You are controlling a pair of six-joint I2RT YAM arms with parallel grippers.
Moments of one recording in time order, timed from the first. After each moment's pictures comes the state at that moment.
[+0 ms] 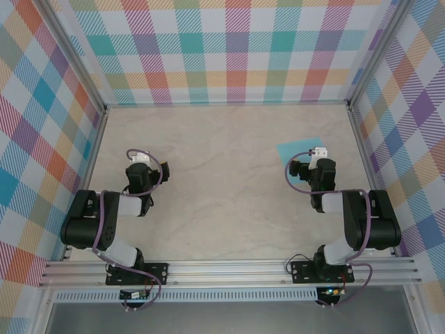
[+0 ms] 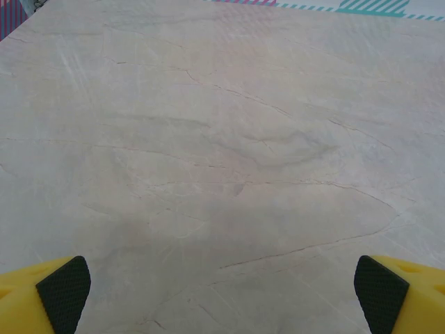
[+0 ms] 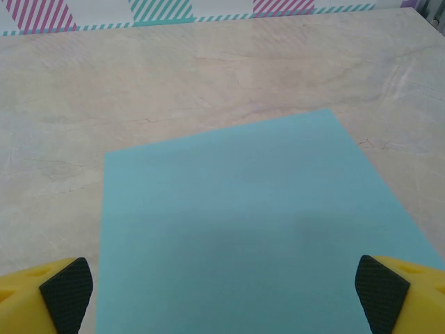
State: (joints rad) left arm -0.08 1.56 0.40 0.72 -0.17 -0.13; right arm 0.03 1.52 0.40 0.70 0.01 0.06
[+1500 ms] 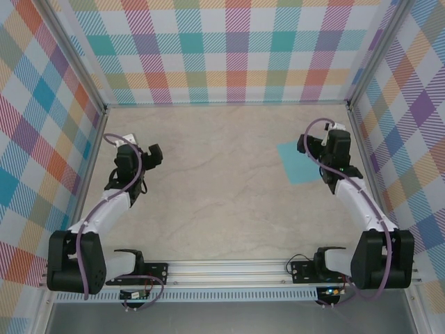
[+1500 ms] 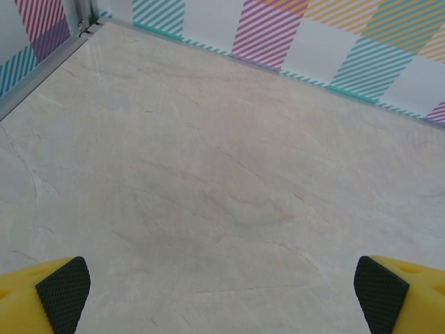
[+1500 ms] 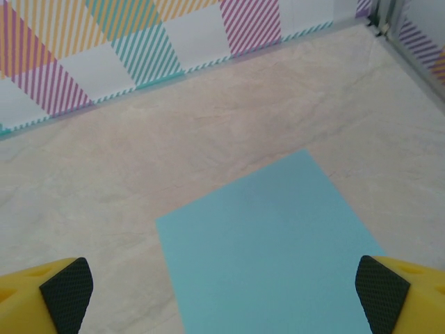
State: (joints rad) left arm -0.08 1.19 0.67 0.04 -0.20 -0.35; right arm 0.03 1.23 0.86 -0.17 0.02 0.31
